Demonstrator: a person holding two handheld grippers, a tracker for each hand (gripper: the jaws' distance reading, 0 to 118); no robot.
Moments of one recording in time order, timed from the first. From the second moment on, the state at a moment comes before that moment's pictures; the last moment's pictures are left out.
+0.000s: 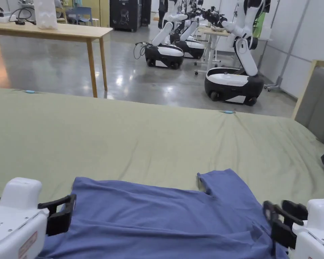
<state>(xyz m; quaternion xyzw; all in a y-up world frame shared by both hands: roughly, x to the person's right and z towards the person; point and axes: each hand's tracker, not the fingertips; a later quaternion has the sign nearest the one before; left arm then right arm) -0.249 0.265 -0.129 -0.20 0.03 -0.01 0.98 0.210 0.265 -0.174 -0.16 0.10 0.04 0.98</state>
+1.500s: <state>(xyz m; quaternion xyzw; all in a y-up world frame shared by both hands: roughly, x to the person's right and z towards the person) -0.286 0.184 -0.394 -0.42 0.06 -0.03 0.91 0.255 0.174 -0.457 -0.46 0.03 0.05 0.88</state>
